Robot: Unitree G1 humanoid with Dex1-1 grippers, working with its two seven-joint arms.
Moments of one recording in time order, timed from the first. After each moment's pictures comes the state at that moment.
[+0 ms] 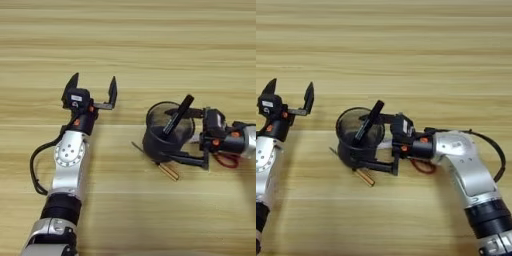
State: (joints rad) left arm -0.26 0.03 0.07 0.45 -0.09 -0.52 -0.18; right arm -0.22 -0.47 0.15 0.01 0.37 -0.03 1.17
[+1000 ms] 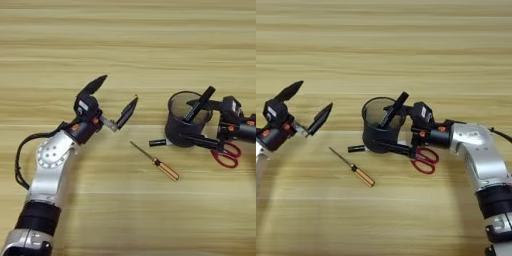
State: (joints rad) left arm -0.15 0.25 -0.07 0.13 -0.33 -0.31 -0.77; right arm -0.32 -0.50 0.10 0.27 0.35 -0.03 1.21
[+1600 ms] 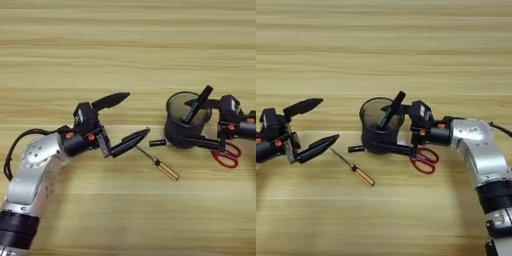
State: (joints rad) left arm -0.09 0.35 -0.11 -0.05 -0.48 -0.07 -1.01; right arm -0.35 -0.51 0.11 0.22 0.34 -0.03 1.26
